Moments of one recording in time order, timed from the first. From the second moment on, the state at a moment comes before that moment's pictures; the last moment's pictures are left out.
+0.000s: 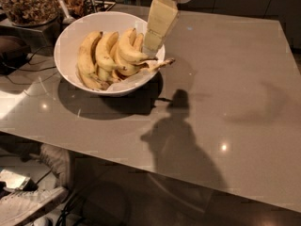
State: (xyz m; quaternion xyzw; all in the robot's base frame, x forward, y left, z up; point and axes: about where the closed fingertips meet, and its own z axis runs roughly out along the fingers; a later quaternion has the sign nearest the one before) arm 0.563 -0.057 1.038 -0.50 0.83 -0.09 0.22
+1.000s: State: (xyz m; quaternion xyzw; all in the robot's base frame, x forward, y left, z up) arm 0.599 0.000 1.025 -0.52 0.83 -0.07 0.21
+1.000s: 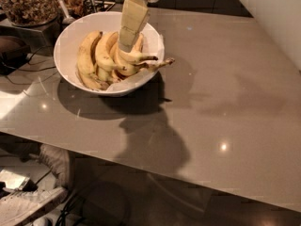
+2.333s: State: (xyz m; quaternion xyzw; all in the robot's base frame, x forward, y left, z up) arm 0.614 0.043 1.002 -0.51 0.84 -0.05 0.18
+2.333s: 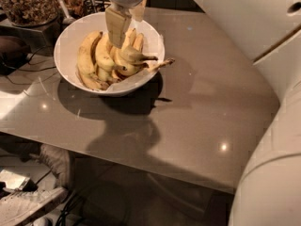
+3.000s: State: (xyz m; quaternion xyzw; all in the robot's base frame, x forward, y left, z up) arm 0.623 0.047 0.983 -0.50 0.85 -0.06 0.16
